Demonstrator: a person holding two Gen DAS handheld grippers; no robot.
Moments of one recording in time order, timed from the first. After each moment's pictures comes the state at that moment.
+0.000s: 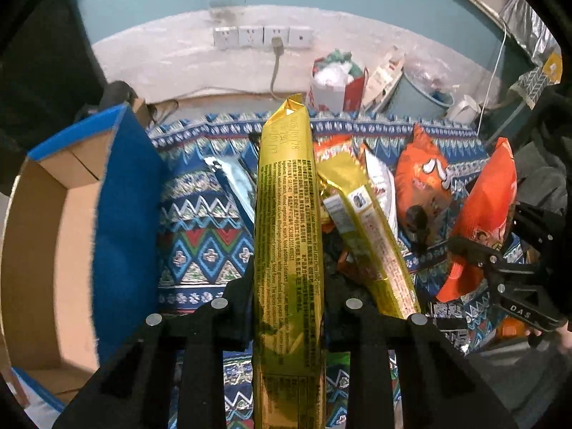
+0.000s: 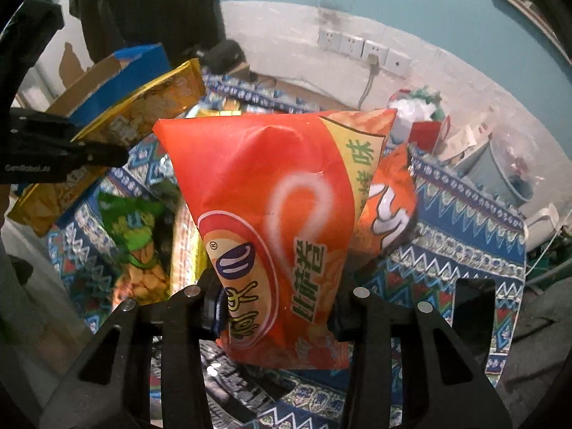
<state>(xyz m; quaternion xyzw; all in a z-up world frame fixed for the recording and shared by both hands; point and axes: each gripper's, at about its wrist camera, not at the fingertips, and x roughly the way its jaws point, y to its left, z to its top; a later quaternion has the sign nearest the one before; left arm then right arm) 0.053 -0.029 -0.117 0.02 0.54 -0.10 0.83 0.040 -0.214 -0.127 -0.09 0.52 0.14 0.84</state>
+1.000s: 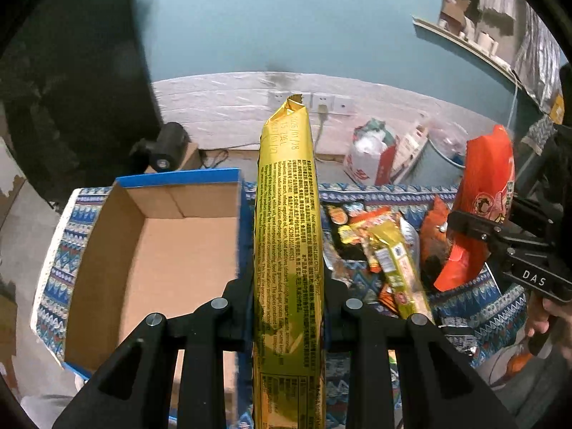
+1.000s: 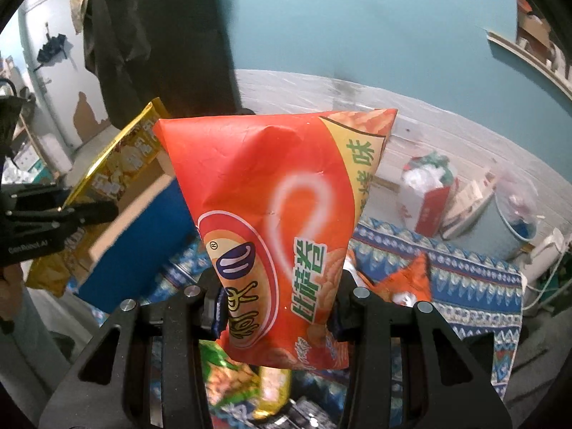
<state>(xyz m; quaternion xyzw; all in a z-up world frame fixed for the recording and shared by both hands) 0.021 0.048 -0.041 0.00 0.44 -0.04 0.90 0.075 -0.145 -0.042 -0.04 0.44 0.17 0.88</state>
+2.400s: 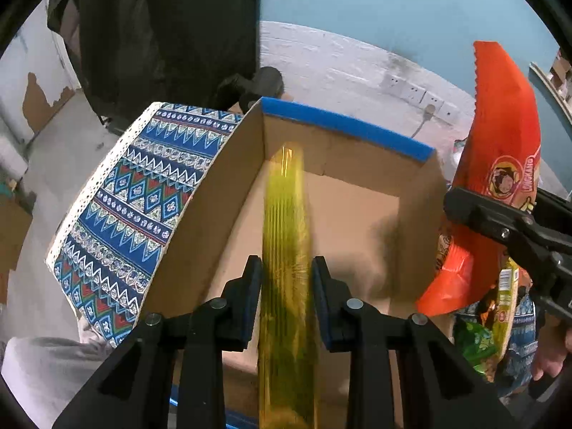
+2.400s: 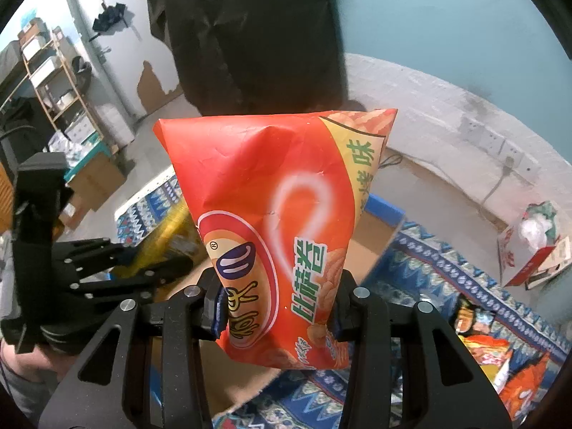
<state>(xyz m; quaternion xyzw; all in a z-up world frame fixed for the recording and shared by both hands) 0.032 0.212 -0.100 -0.09 0.50 0.09 0.86 0.156 0.073 -0.075 -0.05 0.48 0.31 0.82</state>
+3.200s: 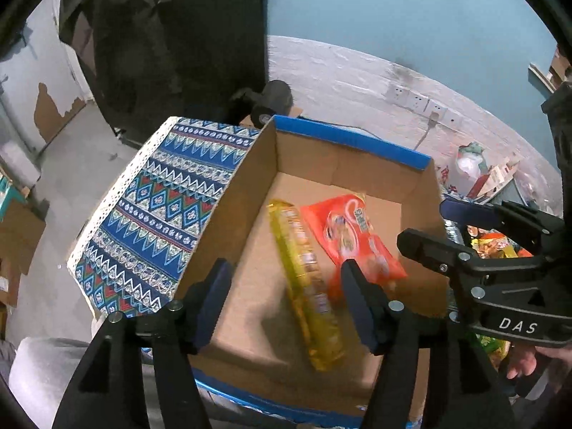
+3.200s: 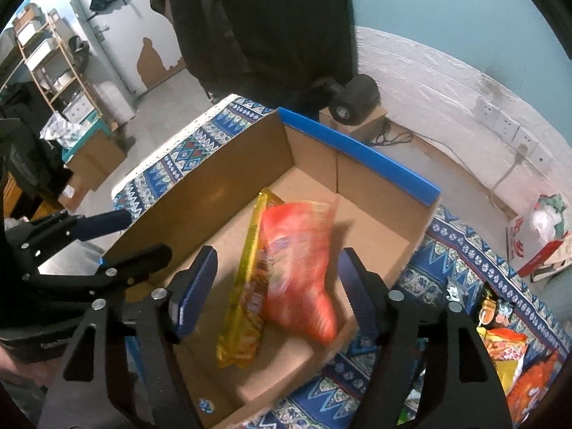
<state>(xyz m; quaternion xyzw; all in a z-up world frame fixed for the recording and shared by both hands) 0.014 0.209 -0.073 -0.08 0.48 0.11 0.87 0.152 0.093 -0.092 -0.06 0.51 0.31 0.80</state>
